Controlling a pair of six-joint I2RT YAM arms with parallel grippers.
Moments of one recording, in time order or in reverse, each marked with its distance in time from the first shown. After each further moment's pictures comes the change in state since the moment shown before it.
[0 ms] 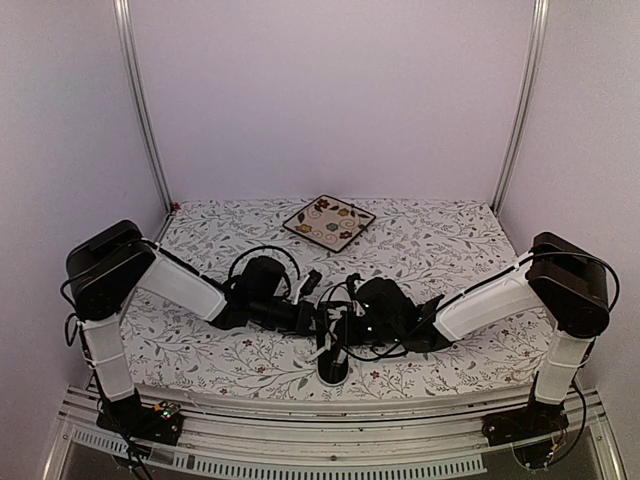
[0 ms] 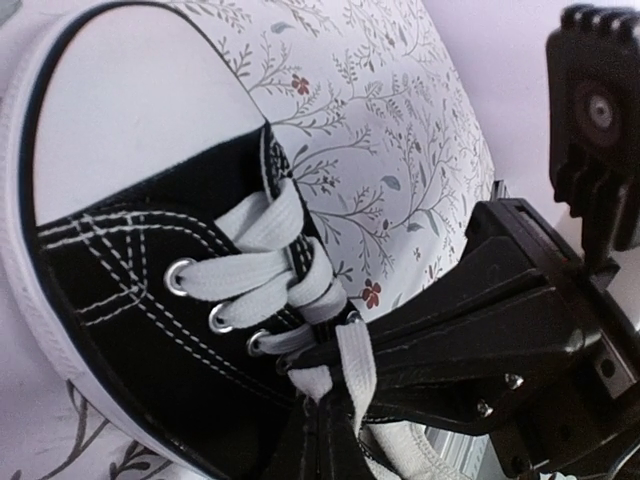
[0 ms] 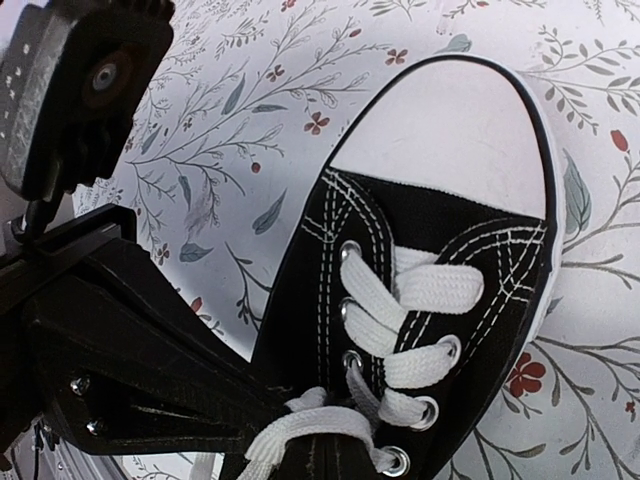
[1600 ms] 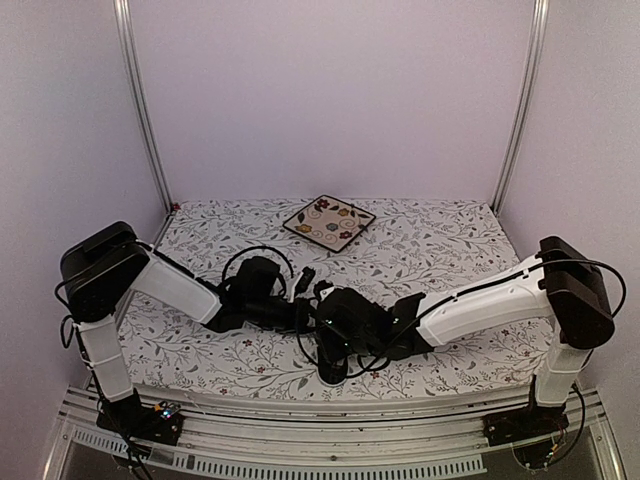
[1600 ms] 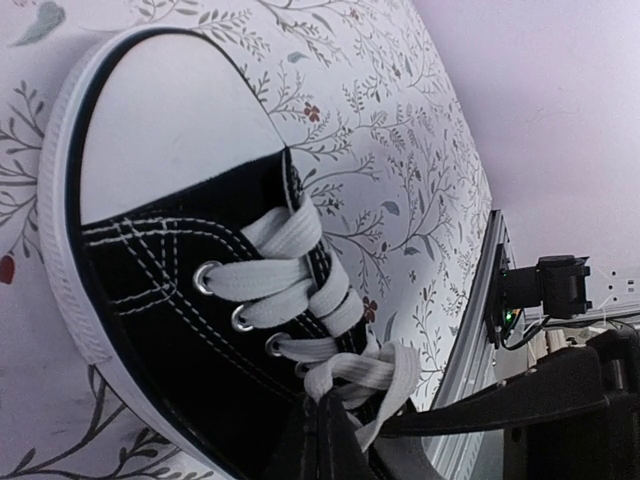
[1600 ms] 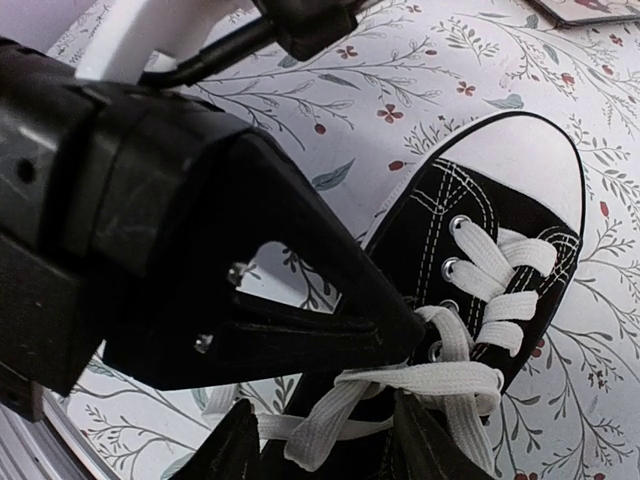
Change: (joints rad) left arm 0.005 -0.037 -0.050 0.065 -0.062 -0.079; right arm 0.183 -0.004 0.240 -0.410 0.247 -0.219
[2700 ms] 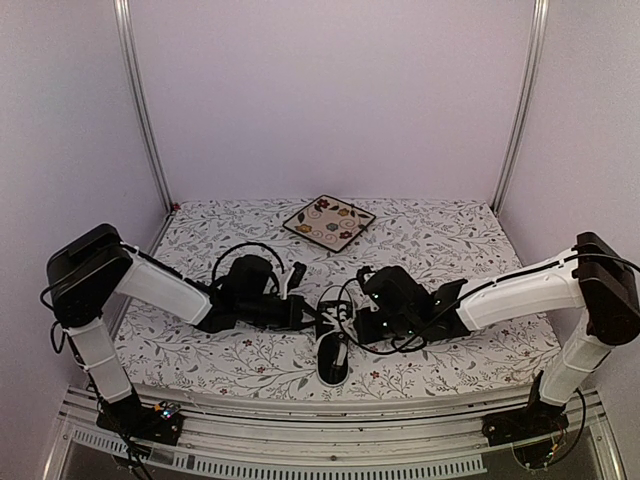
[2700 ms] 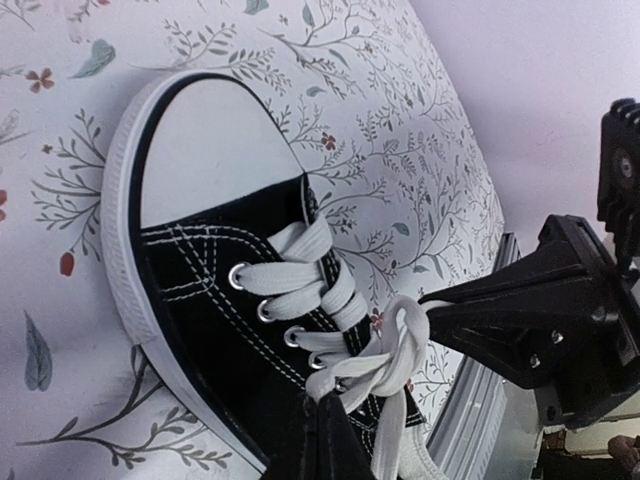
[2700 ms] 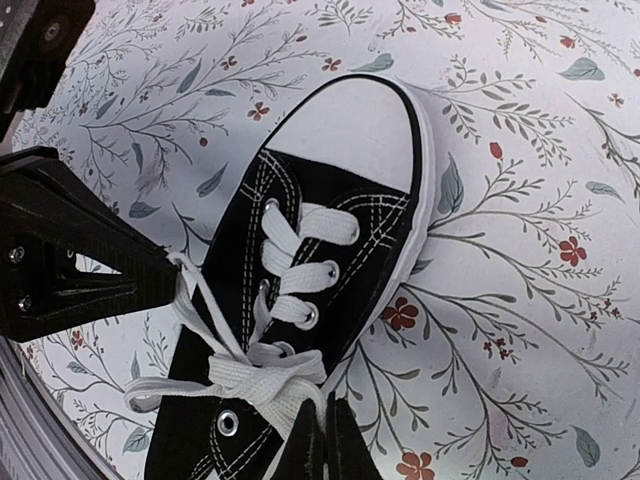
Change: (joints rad) left arm 0.000 -0.076 -0.043 -0.011 -0.083 0.002; right arm -0.174 -0.177 -0.203 0.039 -0.140 0.072
